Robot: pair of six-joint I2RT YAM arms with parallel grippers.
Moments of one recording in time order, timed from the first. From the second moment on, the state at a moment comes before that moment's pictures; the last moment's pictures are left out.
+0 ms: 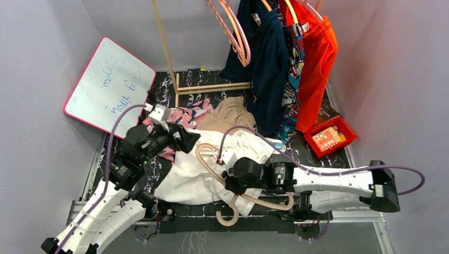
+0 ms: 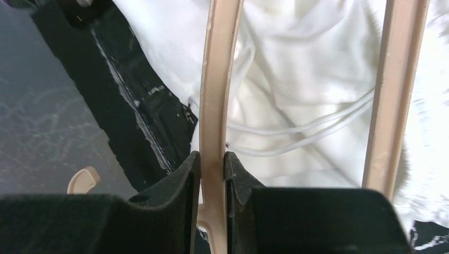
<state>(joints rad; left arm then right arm) -0.55 0.64 0.72 -0.33 0.15 -0.31 1.42 1.15 0.77 -0.41 0.12 0.36</state>
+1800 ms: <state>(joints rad) -0.55 0.66 1.00 -0.26 0.86 0.76 1.42 0.88 1.09 -0.54 -0.08 0.40</state>
